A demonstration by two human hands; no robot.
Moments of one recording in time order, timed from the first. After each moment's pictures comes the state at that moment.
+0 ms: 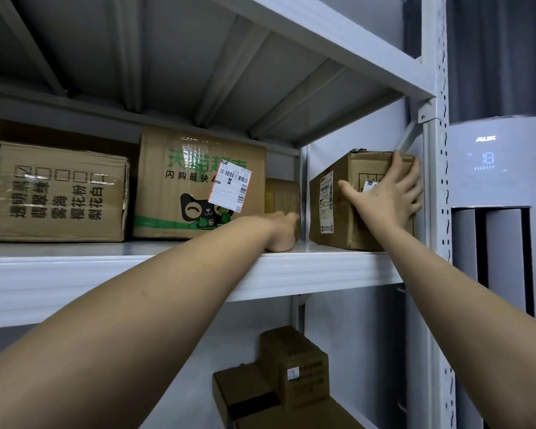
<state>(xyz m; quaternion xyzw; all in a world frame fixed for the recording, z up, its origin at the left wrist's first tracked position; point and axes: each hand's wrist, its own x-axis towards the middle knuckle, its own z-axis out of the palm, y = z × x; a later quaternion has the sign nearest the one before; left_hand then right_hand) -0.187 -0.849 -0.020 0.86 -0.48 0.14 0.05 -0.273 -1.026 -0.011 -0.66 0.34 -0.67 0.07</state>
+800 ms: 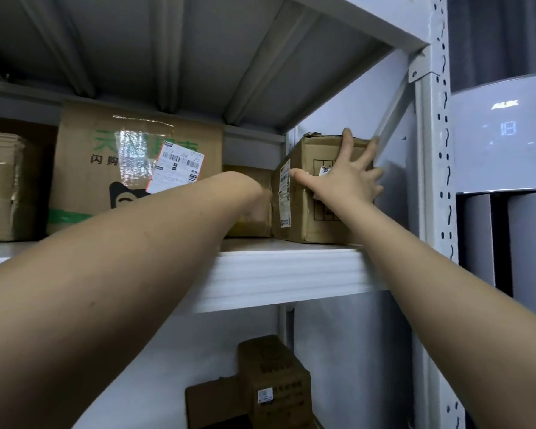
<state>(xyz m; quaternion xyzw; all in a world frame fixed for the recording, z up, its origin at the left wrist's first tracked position) -0.163 -0.959 0.019 0.90 -0.36 0.20 -0.16 -0.235 -1.091 0.006 -0.76 0.32 -0.57 0.06</state>
